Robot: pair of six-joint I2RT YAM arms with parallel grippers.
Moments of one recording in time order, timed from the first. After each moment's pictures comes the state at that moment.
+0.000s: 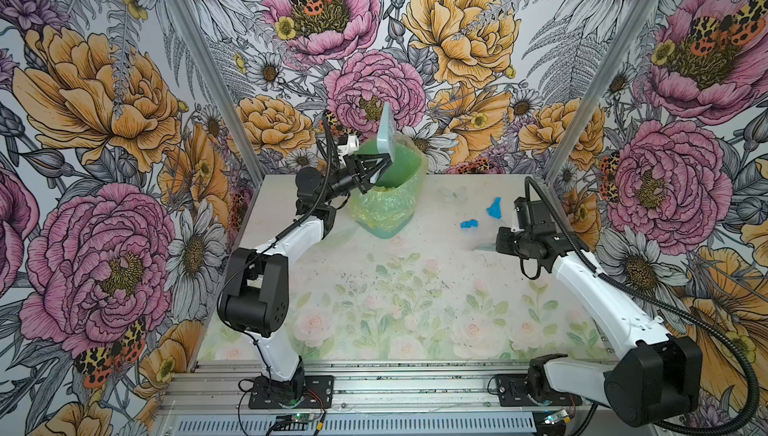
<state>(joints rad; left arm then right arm) -0.23 1.76 1.25 1.04 0.93 -1.78 0.17 1.24 1.03 -0.71 0.03 0.32</state>
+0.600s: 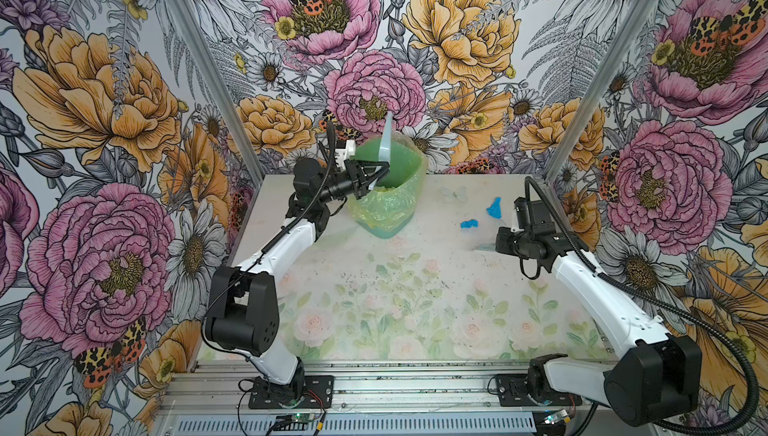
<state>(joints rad) -0.22 1.61 1.25 0.57 0.94 -1.41 0.17 1.25 1.04 -0.71 0.03 0.33</state>
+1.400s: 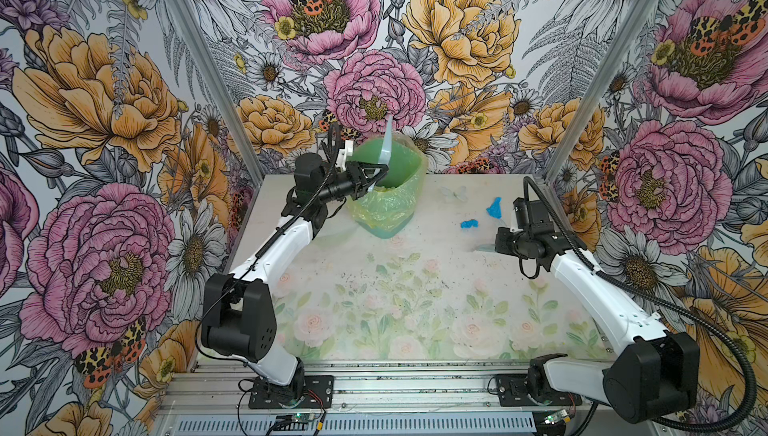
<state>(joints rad) -0.25 1.56 1.35 0.14 0.81 -1.05 0.17 1.26 1.04 -0.71 0.03 0.33</state>
